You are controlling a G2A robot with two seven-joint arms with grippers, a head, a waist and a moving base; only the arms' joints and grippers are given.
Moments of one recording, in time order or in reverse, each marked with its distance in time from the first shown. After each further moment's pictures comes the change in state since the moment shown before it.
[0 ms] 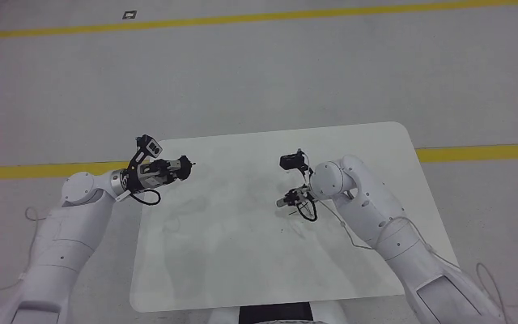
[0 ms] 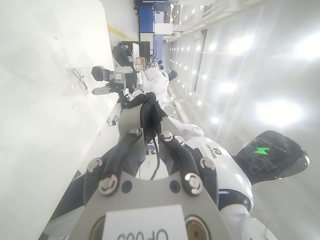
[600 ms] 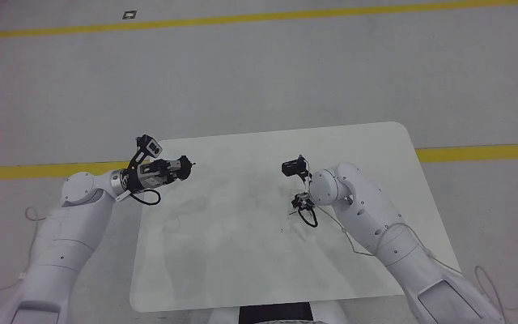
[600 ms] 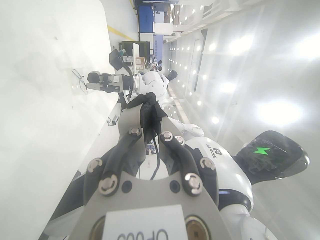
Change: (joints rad) left arm 0.000 0.000 0.000 0.000 0.000 0.000 0.000; right arm -0.022 0.005 -0.036 -0.011 -0.096 0.041 0.012
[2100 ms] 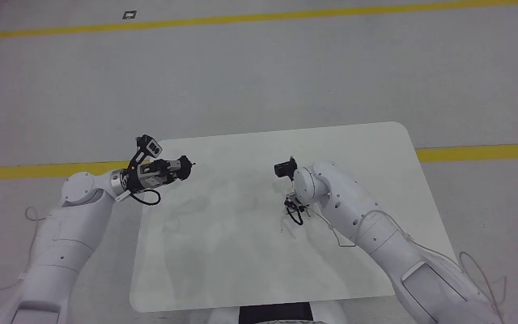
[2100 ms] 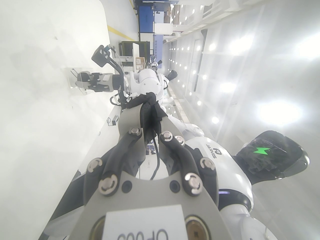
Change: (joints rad) left arm 0.000 0.000 0.000 0.000 0.000 0.000 0.000; right arm 0.121 -0.076 -0.142 0.190 -0.029 0.109 0.000
